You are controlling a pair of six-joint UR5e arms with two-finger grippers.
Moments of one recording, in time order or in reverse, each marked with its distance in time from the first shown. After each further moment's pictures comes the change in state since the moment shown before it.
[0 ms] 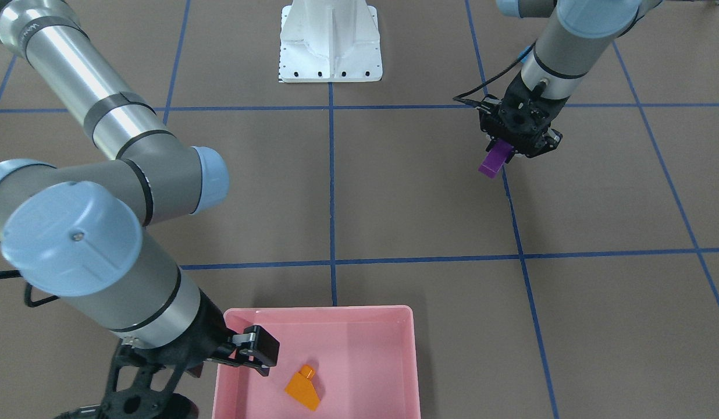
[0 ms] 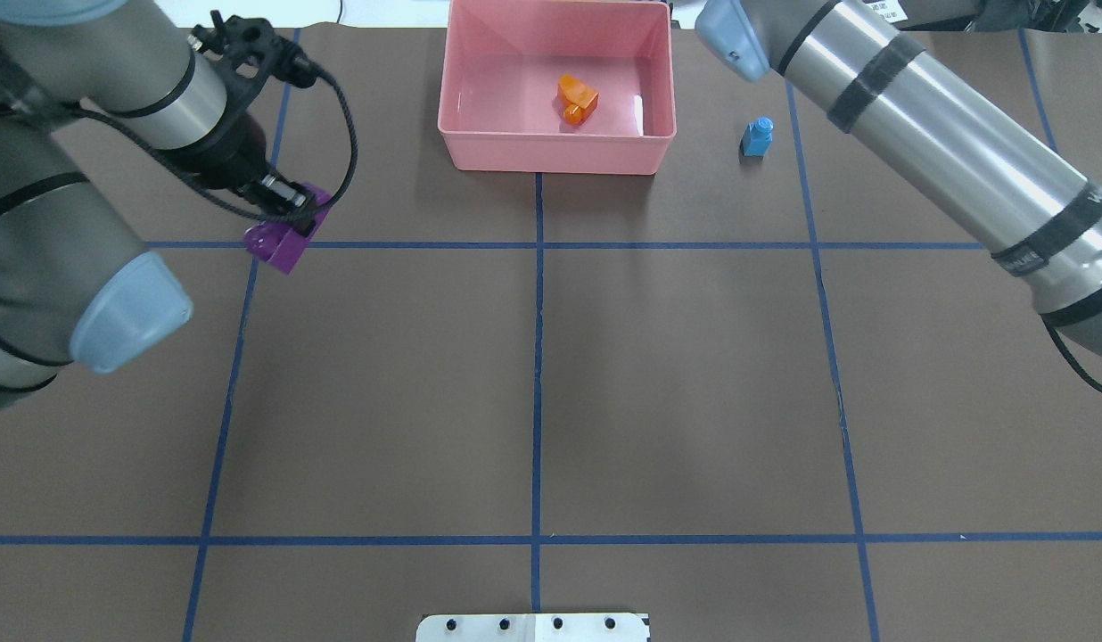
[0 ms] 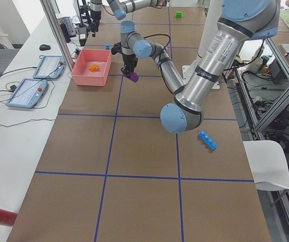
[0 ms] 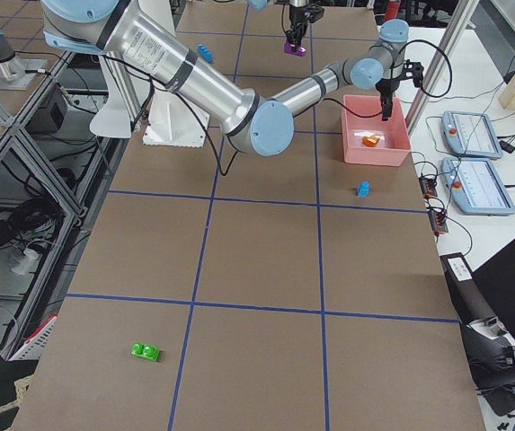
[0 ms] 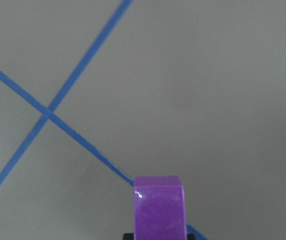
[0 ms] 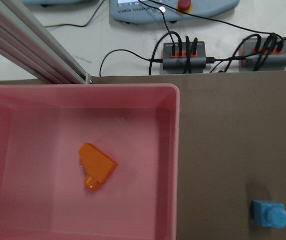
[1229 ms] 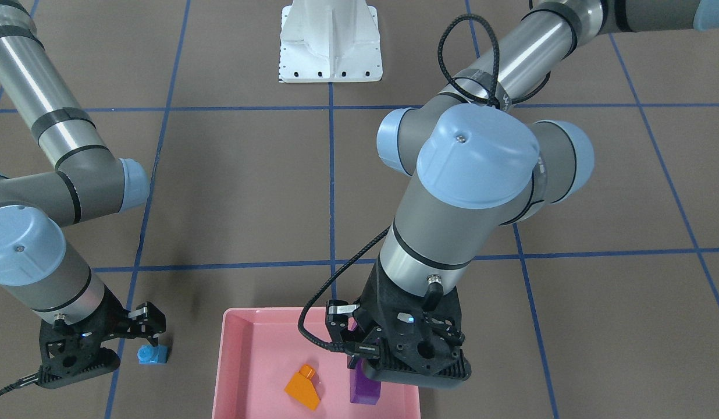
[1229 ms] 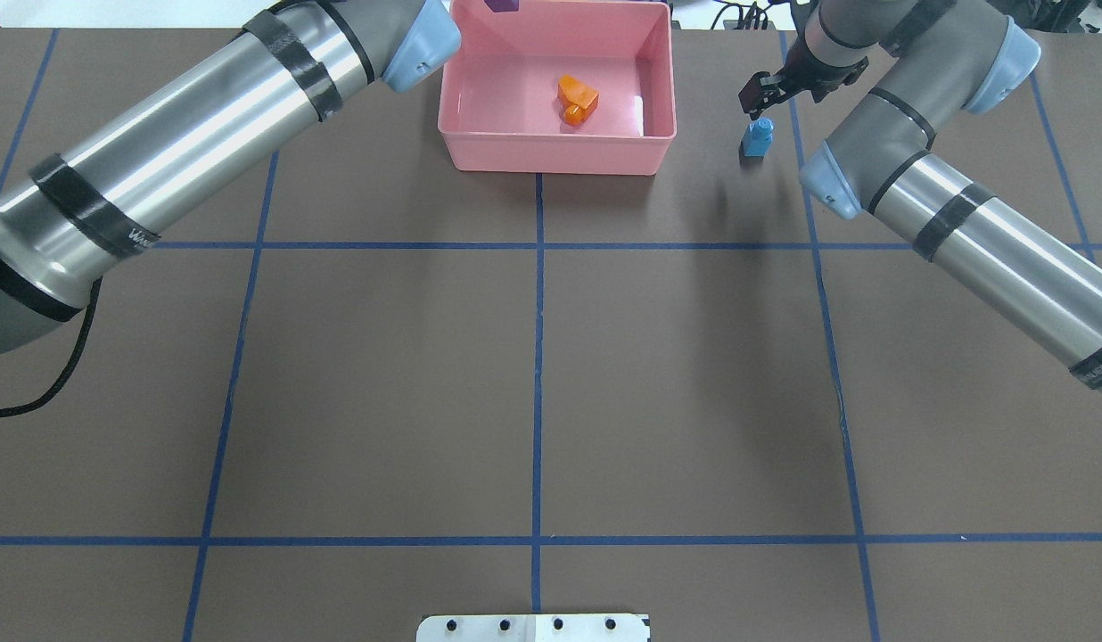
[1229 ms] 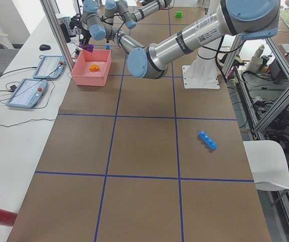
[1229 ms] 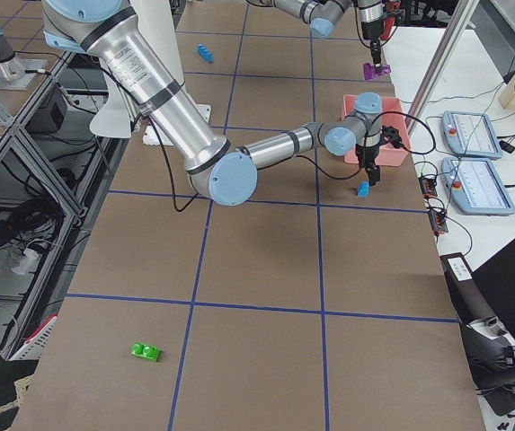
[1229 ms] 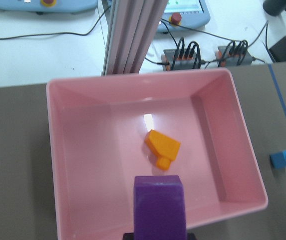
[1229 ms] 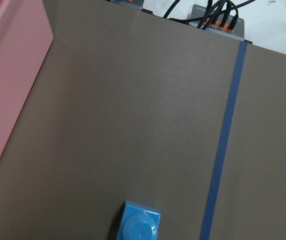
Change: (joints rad) left arm -0.074 -0.630 0.995 -0.654 0.174 -0.453; right arm -0.063 -0.244 -0.089 0.314 -0.177 -0.232
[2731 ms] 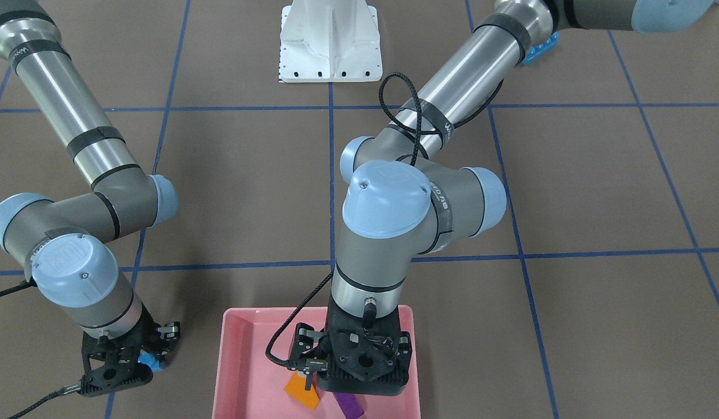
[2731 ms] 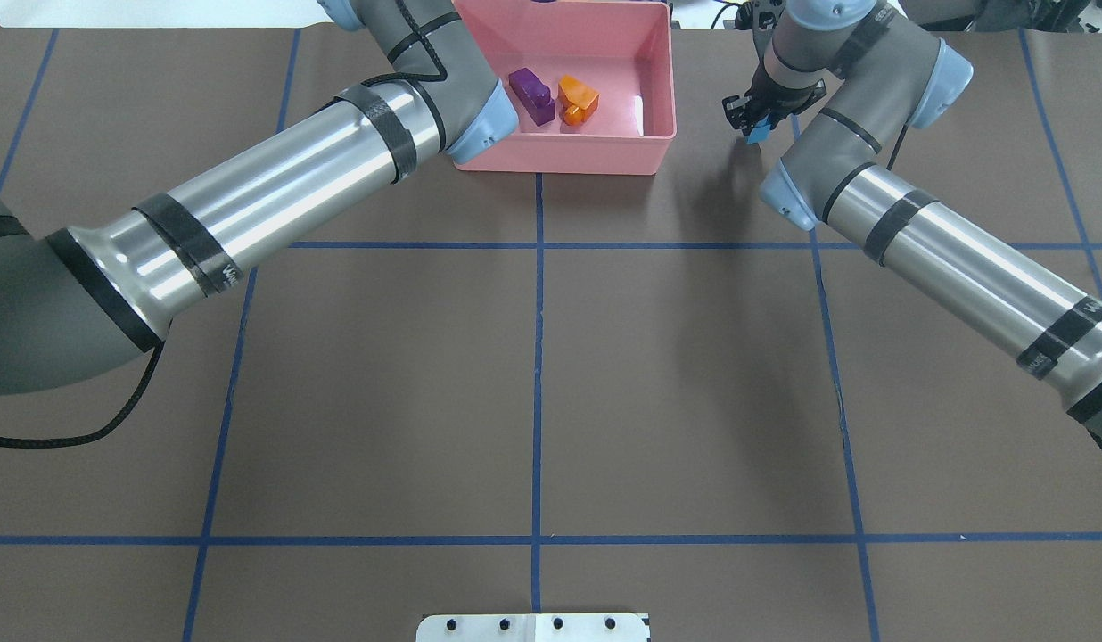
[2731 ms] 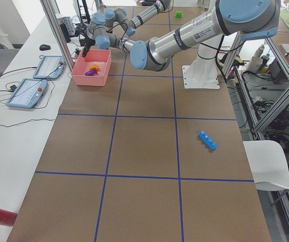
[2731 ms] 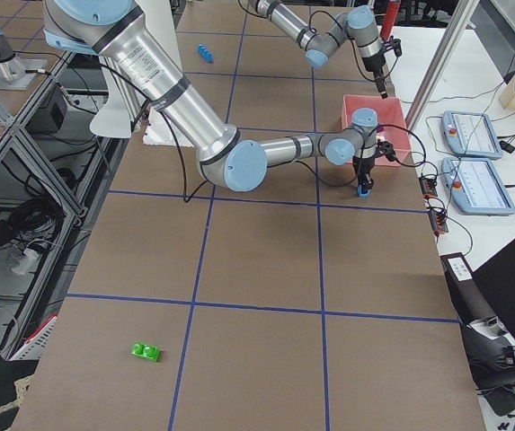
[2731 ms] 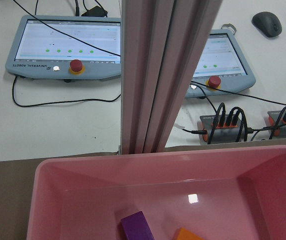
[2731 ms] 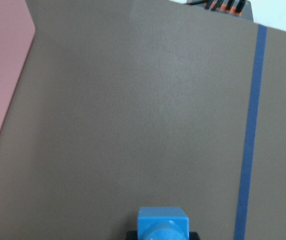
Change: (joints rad) left arm 0.096 -0.082 0.232 -0.184 0.223 -0.049; right arm -0.030 0.089 -0.145 0.020 -0.040 0.075
